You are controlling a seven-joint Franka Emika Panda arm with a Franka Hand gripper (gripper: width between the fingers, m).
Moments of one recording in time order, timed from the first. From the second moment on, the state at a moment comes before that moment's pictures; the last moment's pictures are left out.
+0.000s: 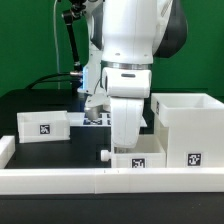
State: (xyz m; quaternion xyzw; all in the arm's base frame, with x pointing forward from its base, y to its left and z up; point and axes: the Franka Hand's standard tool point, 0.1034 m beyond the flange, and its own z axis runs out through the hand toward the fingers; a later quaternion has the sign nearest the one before) arm 0.543 -0.004 0.007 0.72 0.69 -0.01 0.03
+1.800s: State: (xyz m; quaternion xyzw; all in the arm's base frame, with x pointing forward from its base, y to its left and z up) arm 0.546 0.003 0.008 0.72 0.69 -0.02 0.03
